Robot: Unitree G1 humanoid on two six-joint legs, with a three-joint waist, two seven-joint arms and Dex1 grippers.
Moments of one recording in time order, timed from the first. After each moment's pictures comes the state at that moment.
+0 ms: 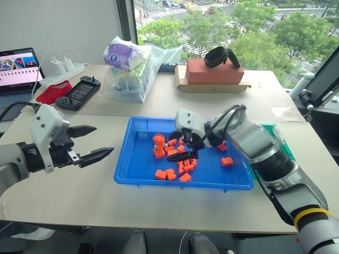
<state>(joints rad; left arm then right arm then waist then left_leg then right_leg) -0.11 1.03 0.57 -0.57 -0.81 0.91 -0.79 -1.00 -0.53 0.51 0.01 0.14 0.74 1.10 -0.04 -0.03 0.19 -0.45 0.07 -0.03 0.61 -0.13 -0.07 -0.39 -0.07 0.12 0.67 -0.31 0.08</state>
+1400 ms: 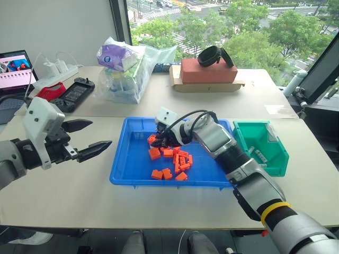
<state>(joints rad) -0.12 1.05 0.61 -0.59 -0.87 0.94 -0.71 -1.09 -0.21 0.45 0.44 0.04 0.68 0.91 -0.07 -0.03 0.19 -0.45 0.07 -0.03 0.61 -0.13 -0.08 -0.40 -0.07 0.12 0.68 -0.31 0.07</state>
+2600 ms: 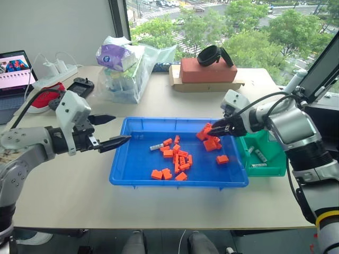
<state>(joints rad) -0.37 1.01 0.29 -0.41 -0.78 0.80 -0.80 -1.00 -0.76 0.32 0.20 0.12 0.79 1.13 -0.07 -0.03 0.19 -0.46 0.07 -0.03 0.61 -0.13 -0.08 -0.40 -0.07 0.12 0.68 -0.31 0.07</state>
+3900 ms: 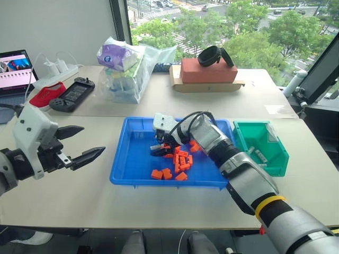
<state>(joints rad) 0.00 1.02 0.74 -0.67 -0.86 0.99 -0.69 -1.19 -0.14 0.49 0.85 -0.12 0.28 1.04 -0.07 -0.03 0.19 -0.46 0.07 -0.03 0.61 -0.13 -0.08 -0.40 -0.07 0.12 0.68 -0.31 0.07</state>
